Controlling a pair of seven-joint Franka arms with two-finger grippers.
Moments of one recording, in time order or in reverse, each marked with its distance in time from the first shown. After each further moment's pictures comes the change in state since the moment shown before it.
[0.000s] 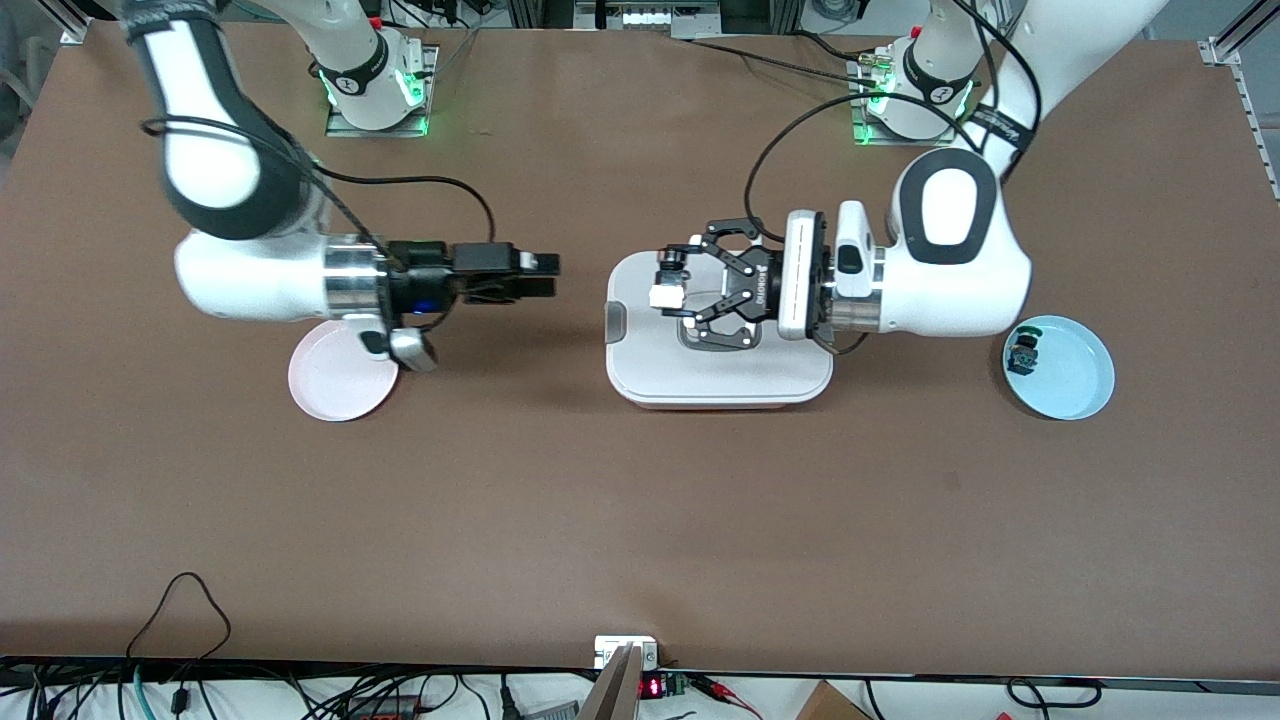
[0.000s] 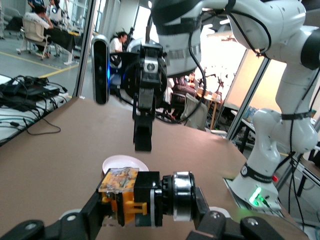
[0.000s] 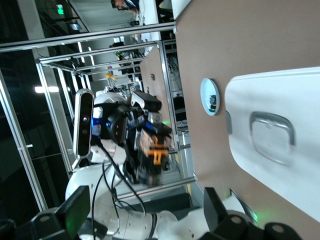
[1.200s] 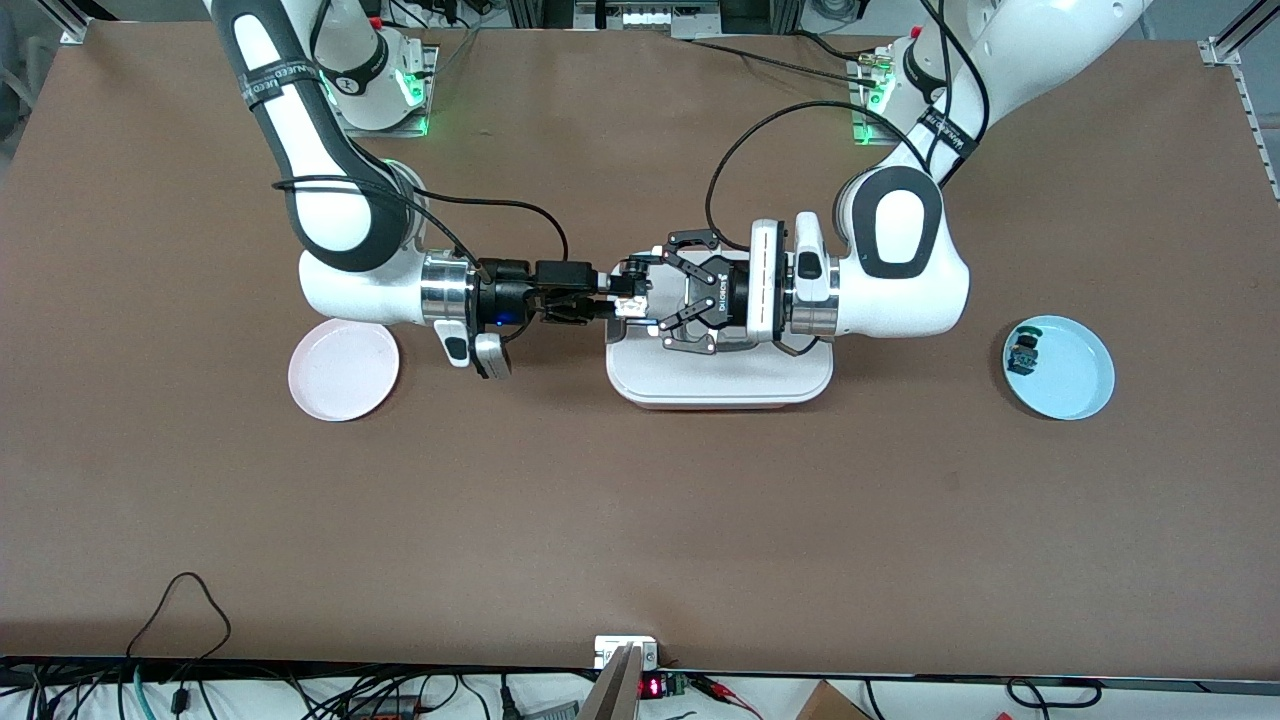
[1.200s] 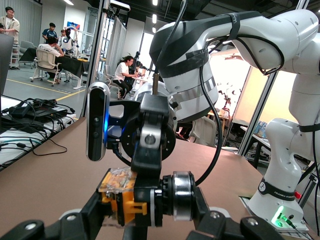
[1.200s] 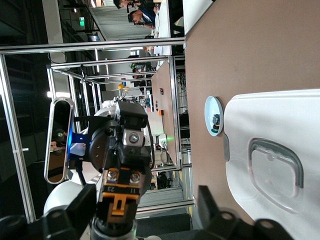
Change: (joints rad) left arm -0.048 0.056 0.000 -0.003 -0.122 0.071 0.150; right arm 0.092 0.086 -0.007 -0.018 0.176 0.093 -0.229
